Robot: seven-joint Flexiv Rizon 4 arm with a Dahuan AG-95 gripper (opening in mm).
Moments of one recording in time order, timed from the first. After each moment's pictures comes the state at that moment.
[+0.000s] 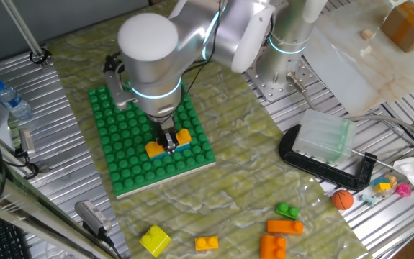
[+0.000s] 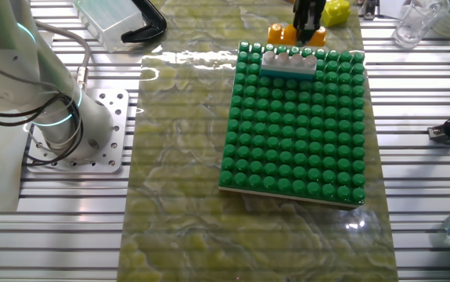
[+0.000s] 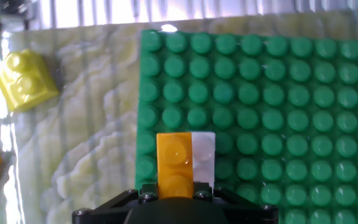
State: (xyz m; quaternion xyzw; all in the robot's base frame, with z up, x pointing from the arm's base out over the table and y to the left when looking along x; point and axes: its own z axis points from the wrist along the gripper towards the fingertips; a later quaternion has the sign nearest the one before) arm 0.524 0.157 0.157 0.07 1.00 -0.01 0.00
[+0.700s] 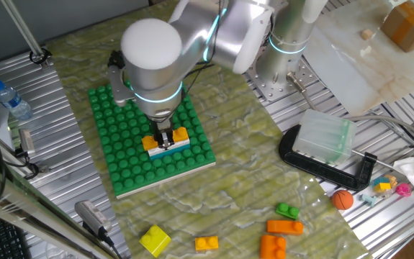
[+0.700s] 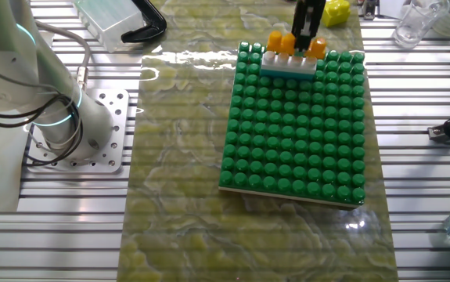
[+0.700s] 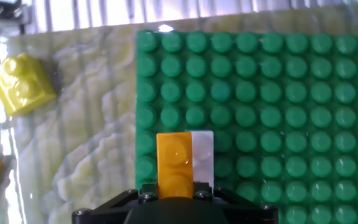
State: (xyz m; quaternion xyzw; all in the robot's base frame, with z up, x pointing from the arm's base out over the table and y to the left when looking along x) arm 0.524 0.132 0.149 0.09 0.99 -0.06 0.02
